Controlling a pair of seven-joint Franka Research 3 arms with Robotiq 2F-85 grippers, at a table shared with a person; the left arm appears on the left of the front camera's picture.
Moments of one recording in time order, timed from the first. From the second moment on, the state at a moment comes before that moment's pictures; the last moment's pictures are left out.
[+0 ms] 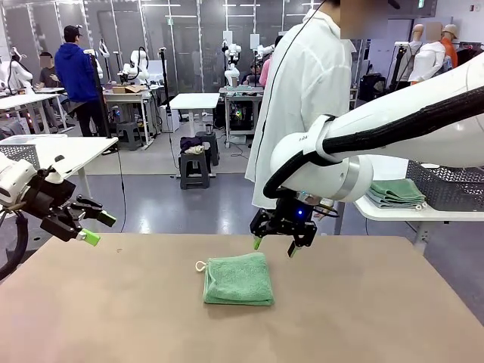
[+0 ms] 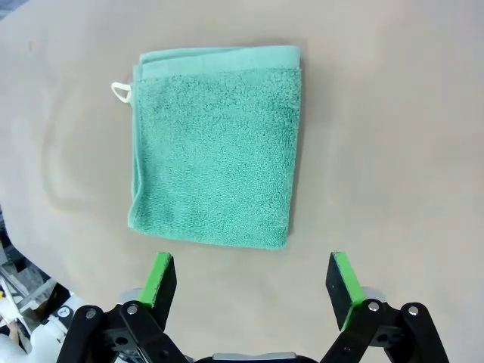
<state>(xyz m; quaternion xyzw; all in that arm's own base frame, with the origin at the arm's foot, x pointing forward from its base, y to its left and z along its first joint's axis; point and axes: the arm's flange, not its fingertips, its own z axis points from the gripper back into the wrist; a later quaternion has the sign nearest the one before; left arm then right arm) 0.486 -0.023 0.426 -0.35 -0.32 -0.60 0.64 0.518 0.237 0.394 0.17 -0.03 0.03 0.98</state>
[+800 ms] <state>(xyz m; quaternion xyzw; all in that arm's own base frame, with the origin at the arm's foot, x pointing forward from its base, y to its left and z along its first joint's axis) 0.486 -0.023 0.426 -0.35 -0.32 -0.60 0.64 0.526 0.256 0.318 0.15 0.00 0.03 0.99</state>
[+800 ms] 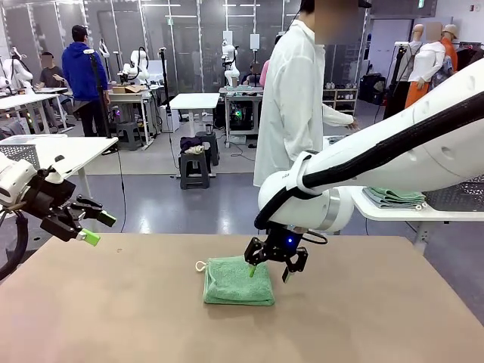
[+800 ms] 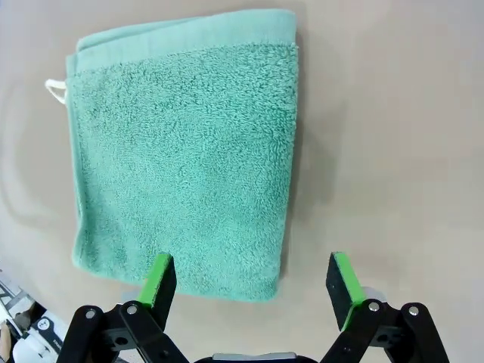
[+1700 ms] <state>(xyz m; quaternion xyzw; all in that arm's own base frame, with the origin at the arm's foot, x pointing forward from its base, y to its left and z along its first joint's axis) 0.486 -0.023 0.426 -0.35 -0.32 -0.60 0.64 0.537 0.265 0.299 0.15 -0.03 0.03 0.99</state>
